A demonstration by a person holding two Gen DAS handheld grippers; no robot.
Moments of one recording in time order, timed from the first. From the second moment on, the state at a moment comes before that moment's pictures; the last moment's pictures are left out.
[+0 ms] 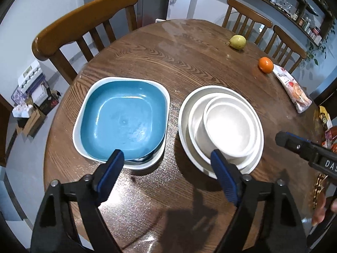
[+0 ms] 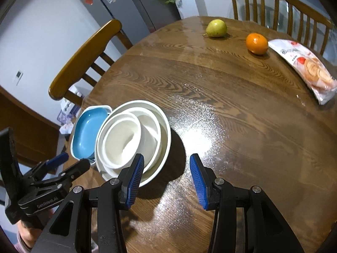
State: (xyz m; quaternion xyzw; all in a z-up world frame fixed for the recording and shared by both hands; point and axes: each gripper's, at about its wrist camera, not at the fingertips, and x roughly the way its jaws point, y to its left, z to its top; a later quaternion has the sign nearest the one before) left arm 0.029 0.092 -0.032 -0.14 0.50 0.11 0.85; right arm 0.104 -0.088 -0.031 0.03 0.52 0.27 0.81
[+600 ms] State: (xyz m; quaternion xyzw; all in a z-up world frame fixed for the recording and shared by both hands) left arm 0.055 0.110 -0.040 -0.20 0.52 0.08 0.82; right arm 0.124 -0.086 -0.048 0.06 0.54 0.27 0.79
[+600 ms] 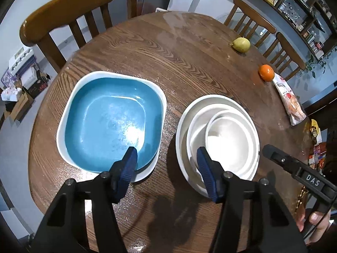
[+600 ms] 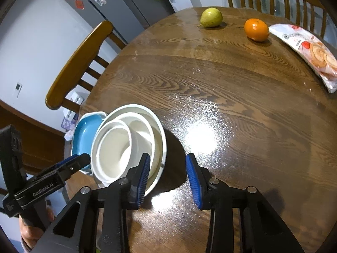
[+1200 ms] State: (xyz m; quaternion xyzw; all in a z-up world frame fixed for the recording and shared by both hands) left arm 0.063 0.118 -0.046 -0.19 0.54 0.09 0.82; right arm 0.129 -0.085 -0.060 0.07 0.56 0.27 0.78
